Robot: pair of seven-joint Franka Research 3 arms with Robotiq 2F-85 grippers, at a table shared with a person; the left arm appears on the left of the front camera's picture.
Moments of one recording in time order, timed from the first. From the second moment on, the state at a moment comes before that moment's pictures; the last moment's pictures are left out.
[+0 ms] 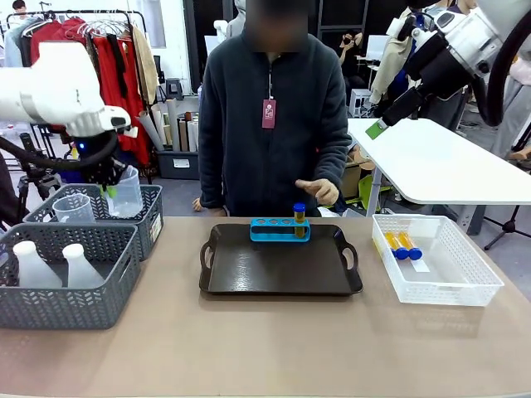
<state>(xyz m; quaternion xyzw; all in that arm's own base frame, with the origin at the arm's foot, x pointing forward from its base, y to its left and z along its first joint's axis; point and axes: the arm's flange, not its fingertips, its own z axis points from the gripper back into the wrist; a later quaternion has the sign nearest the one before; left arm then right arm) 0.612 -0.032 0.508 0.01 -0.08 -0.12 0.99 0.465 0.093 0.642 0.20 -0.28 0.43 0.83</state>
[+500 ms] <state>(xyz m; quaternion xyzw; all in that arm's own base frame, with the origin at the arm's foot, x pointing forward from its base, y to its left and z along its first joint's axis) 0.563 -0.075 0.627 0.03 -0.13 -0.20 0.97 0.465 0.093 0.641 0.20 -0.28 0.43 0.83</state>
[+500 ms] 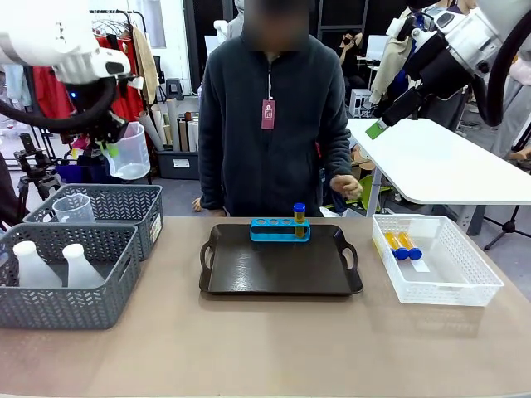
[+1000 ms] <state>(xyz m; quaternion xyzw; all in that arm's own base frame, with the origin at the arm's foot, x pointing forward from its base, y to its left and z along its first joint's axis) 0.545 -0.092 0.683 0.05 -0.16 -0.24 0.96 0.465 0.093 0.641 0.20 -0.28 0.43 0.83</state>
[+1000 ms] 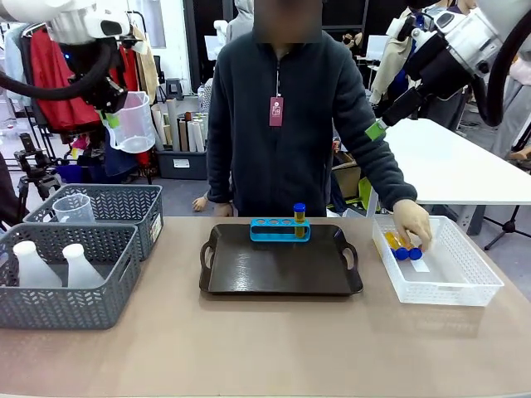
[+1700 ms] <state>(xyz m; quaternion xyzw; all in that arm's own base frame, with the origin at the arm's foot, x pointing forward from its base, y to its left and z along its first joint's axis) 0.550 -0.092 0.674 0.05 -0.15 -0.24 0.96 0.465 0.093 0.641 0.20 -0.28 0.43 0.83</state>
